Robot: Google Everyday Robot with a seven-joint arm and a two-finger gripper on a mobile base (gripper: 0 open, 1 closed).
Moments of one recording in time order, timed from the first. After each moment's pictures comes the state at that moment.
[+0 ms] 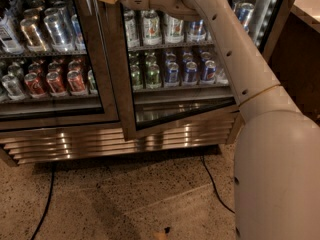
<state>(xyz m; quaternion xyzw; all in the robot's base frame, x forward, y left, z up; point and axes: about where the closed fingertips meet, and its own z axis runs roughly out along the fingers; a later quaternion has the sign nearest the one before) 0.709 0.148 1.065 -0.45 0.52 0.50 0.53</state>
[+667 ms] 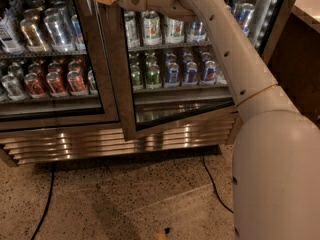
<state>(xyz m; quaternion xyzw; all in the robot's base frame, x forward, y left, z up) 0.709 0.149 1.065 -0.45 0.52 0.50 0.53</state>
